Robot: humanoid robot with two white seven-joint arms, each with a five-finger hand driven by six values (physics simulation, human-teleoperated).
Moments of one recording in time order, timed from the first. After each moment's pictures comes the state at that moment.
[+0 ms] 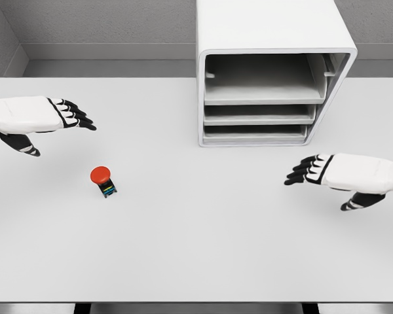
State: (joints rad) left arm -0.90 1.11 -0.94 -1.51 -0.24 -0.61 -0.50; right arm -0.27 -1.10 0.41 -1.76 0.15 -0.61 0.61
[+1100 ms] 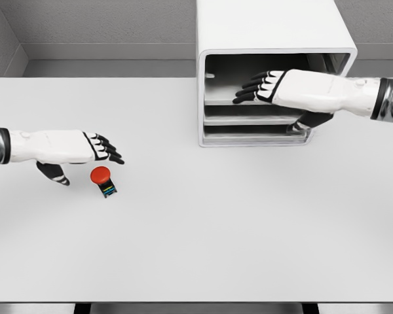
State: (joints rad) left arm -0.83 1.02 -1.01 -1.52 -0.26 -0.61 -0.50; right arm -0.77 -0.80 0.61 -1.55 0.16 -0.61 0.61
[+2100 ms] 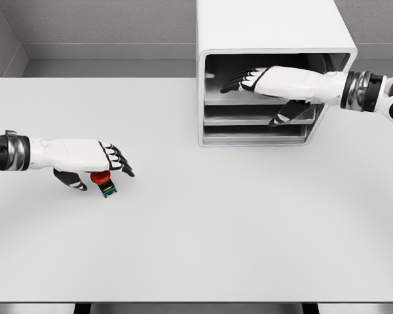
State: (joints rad) left arm -0.81 0.96 -1.03 -1.51 -0.30 -0.61 -0.50; right arm -0.86 -0.65 0.70 -1.30 0.16 -0.61 0.61
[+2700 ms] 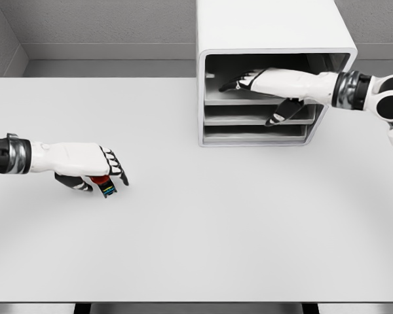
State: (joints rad) left arm -0.82 0.96 -1.04 -1.52 -0.30 -0.61 -0.50; right arm -0.90 -0.59 0.73 -1.18 0.17 -0.61 0.61
